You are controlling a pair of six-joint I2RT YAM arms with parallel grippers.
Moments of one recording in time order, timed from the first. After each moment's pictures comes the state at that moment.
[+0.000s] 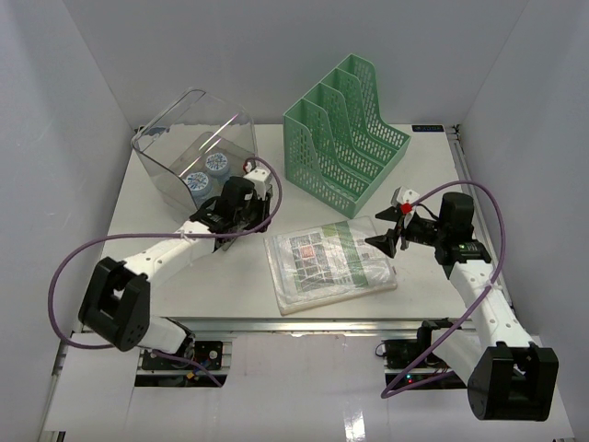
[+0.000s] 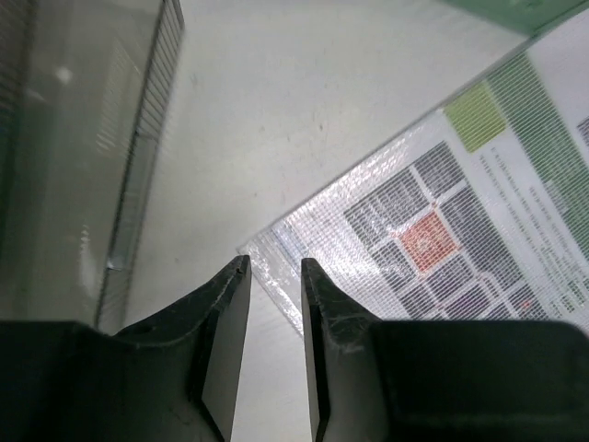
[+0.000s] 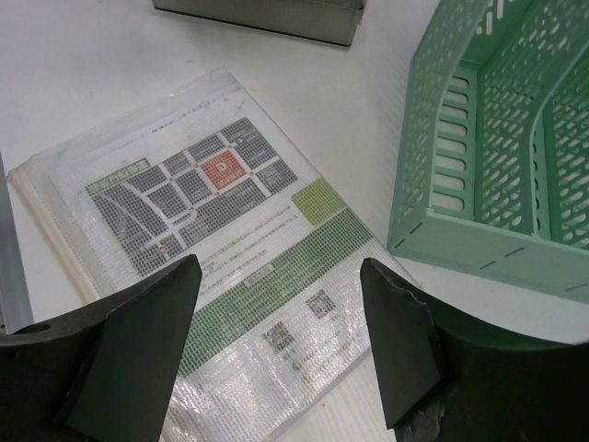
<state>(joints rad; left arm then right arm) -0.54 1.41 0.93 -0.18 -0.01 -0.19 0.03 0.96 0.64 -0.20 -1.04 -0.60</state>
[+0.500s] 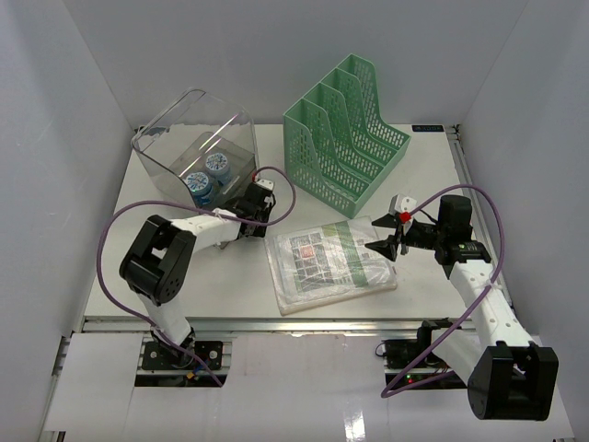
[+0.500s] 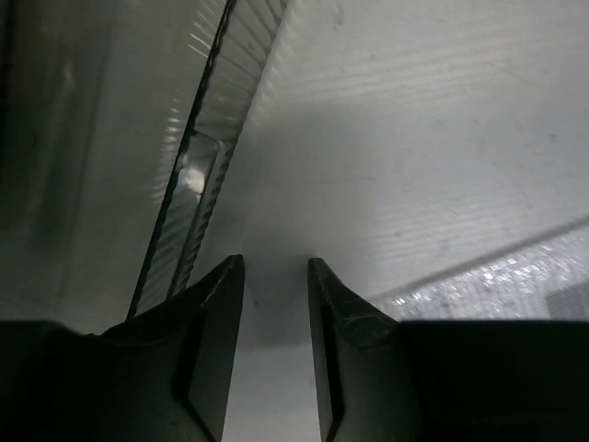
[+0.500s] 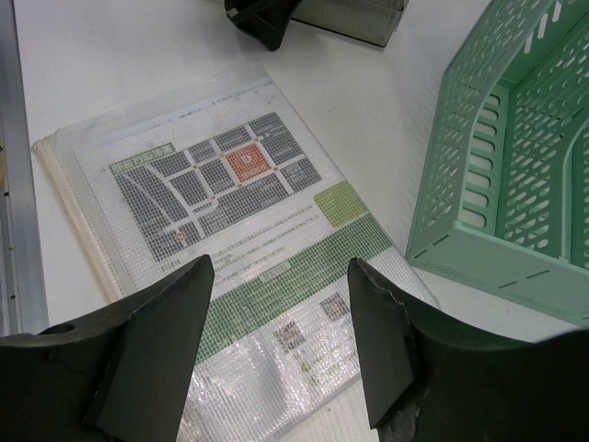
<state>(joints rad) -0.54 1.75 1.00 -0.18 -0.27 -0.18 0.03 0.96 0.64 -0.29 -1.11 -0.73</state>
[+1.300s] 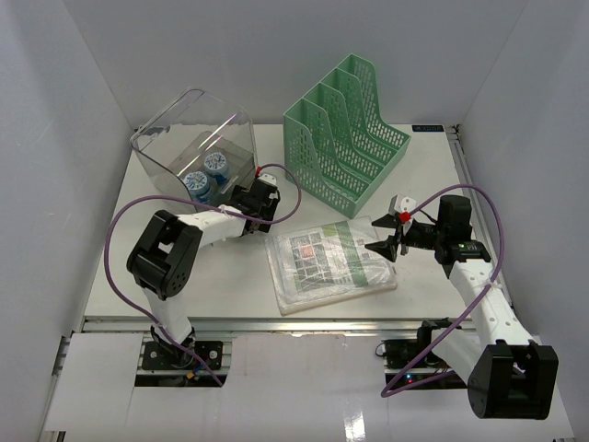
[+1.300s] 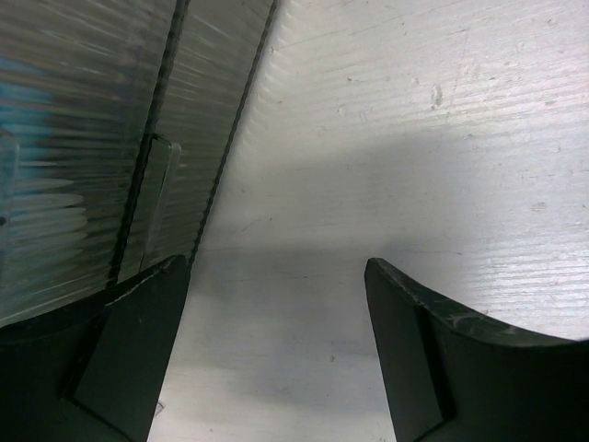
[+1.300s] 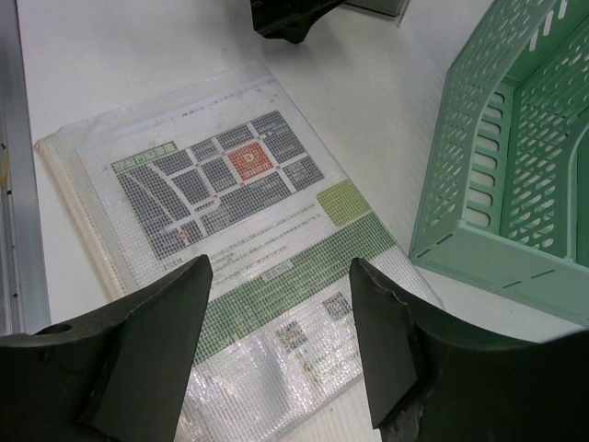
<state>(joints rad) -0.55 1.82 1.06 -0.14 -0.52 -0.05 0.03 0.97 0.64 -0.29 -1.11 -0.74</state>
